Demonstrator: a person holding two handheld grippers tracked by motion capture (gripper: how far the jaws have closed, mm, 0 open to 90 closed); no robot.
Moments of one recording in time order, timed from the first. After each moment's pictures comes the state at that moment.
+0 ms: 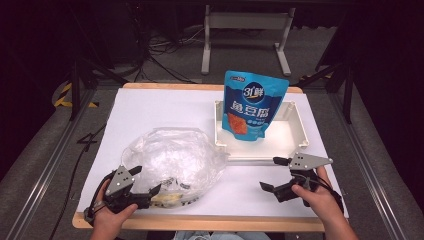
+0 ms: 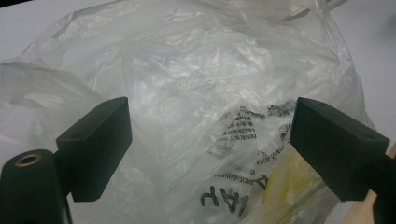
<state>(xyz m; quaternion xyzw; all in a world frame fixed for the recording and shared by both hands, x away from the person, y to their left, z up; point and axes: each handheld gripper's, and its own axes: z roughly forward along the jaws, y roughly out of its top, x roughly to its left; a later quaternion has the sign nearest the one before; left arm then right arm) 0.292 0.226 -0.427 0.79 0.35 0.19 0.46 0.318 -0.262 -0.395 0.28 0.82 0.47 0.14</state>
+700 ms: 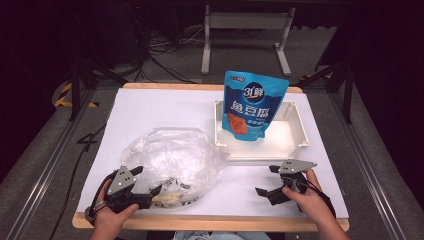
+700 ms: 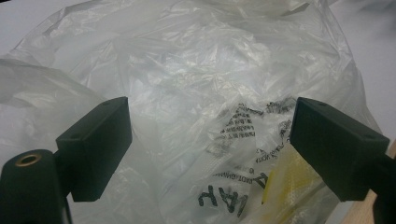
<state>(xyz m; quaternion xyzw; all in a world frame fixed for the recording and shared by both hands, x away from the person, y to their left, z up) 0.293 0.224 -0.429 0.80 0.35 0.19 0.46 0.327 -0.258 -0.438 0.32 0.84 0.42 0.12</state>
